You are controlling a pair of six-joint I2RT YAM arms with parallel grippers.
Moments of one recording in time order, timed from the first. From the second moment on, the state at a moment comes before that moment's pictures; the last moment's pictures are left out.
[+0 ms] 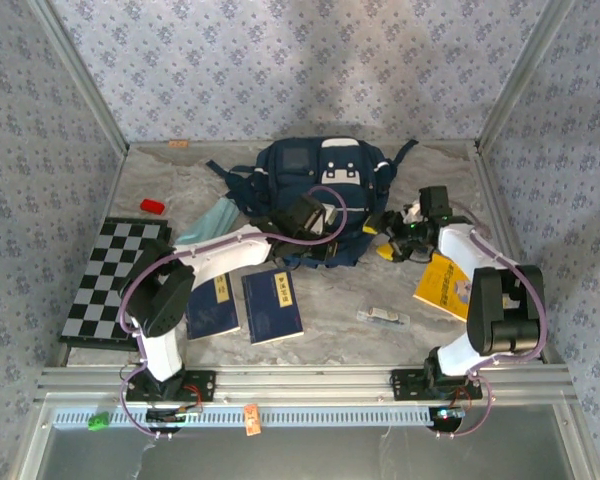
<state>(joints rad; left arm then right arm) -0.86 1.81 1.30 -0.33 0.17 -0.50 0.08 1.52 0.90 -0.41 -0.71 0.85</state>
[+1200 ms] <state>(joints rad) -0.79 1.69 1.16 -0.34 0.14 -0.46 0.10 1.67 0.97 -0.26 -0.68 1.00</state>
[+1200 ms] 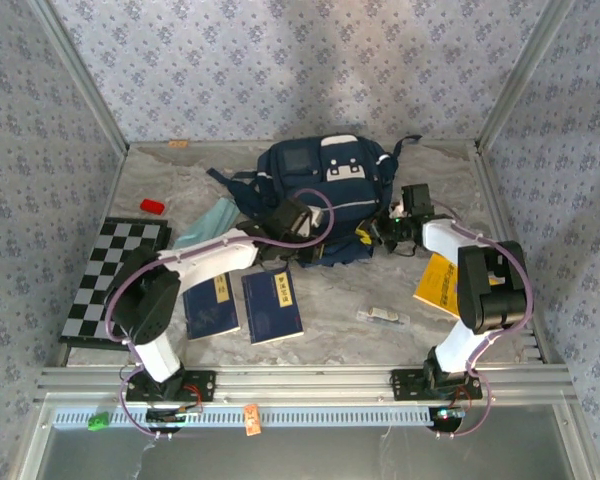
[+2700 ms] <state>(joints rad) -0.74 1.77 1.25 -0.36 0.16 -0.45 0.36 1.61 1.00 -0.39 -0.38 1.31</state>
